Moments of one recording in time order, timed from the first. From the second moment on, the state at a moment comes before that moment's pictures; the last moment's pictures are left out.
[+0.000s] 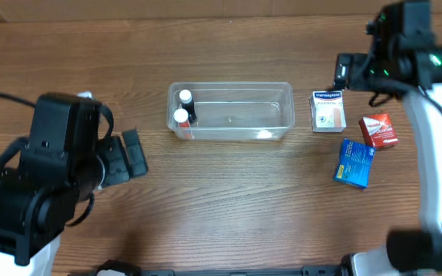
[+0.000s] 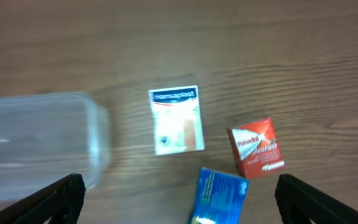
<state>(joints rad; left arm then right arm) -0.27 1.22 1.84 -1.69 -0.14 -0.51 0.03 1.68 1.85 -1.27 0.09 0.10</state>
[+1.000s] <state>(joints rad) -0.27 1.27 1.73 -1.66 -0.17 -0.53 -0.01 2.10 1.63 -1.07 -0.01 -0.03</state>
